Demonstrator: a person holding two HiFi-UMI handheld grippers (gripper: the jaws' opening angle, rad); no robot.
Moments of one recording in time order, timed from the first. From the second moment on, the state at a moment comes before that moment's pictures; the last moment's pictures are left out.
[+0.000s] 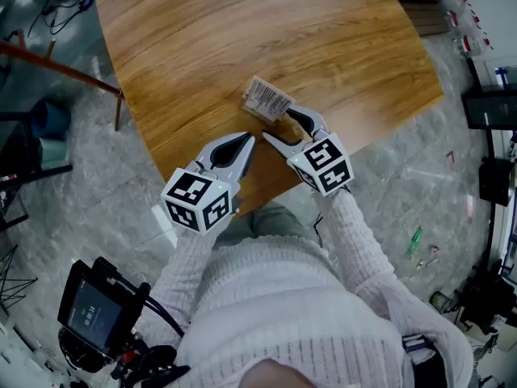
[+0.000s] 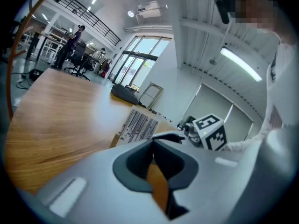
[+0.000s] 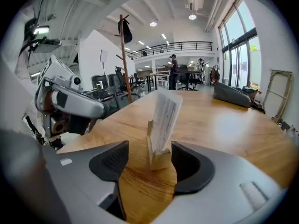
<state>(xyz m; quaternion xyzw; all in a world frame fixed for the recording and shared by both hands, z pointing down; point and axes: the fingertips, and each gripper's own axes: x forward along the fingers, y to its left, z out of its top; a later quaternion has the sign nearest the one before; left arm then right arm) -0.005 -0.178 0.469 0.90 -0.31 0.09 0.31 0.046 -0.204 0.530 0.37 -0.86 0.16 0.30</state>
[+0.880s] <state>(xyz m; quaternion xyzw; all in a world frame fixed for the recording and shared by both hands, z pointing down) 0.021 -0.148 0.458 0.92 -0.27 0.13 0.24 0.047 -0.152 0.438 0.39 -0.90 0.15 0.13</state>
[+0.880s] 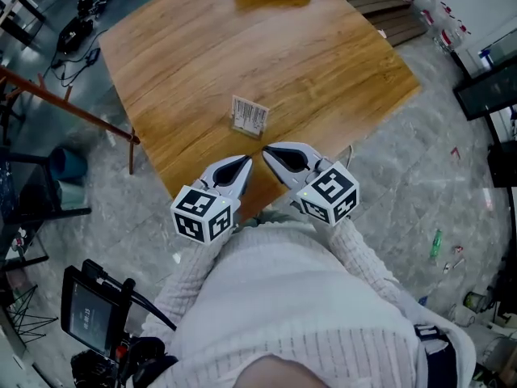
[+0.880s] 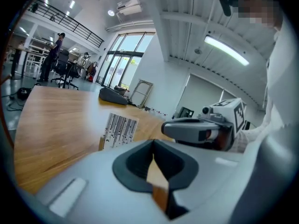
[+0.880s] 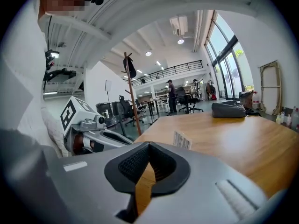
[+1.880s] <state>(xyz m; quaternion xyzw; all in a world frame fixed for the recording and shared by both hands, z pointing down) 0.021 -0.150 0.455 0.92 -0.27 0.13 0.24 0.042 -0.147 0.449 0.39 -0.89 0.17 0.15</state>
